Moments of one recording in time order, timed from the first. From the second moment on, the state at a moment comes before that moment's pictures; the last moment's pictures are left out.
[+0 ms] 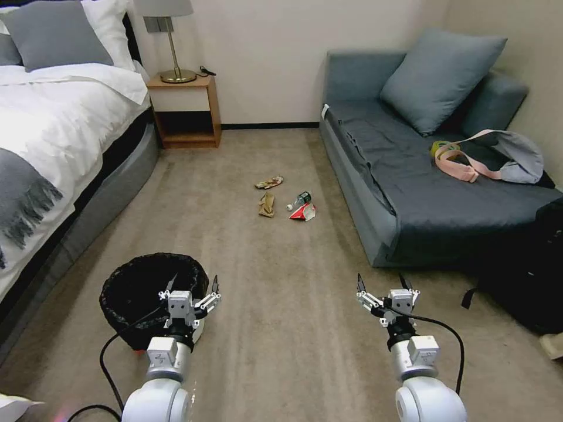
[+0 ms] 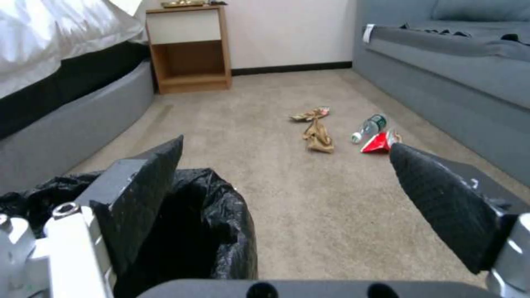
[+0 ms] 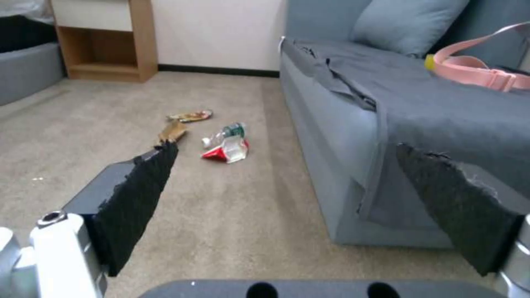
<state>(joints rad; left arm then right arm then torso) 1.55 -1.50 -0.55 -2.00 0.00 0.00 0.00 -1.55 1.50 0.55 2.00 0.00 0.00 0.00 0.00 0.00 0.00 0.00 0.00</state>
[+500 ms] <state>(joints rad) 1.55 -1.50 -0.55 -2.00 0.00 0.00 0.00 -1.55 1.50 0.55 2.00 0.00 0.00 0.00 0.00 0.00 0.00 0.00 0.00</state>
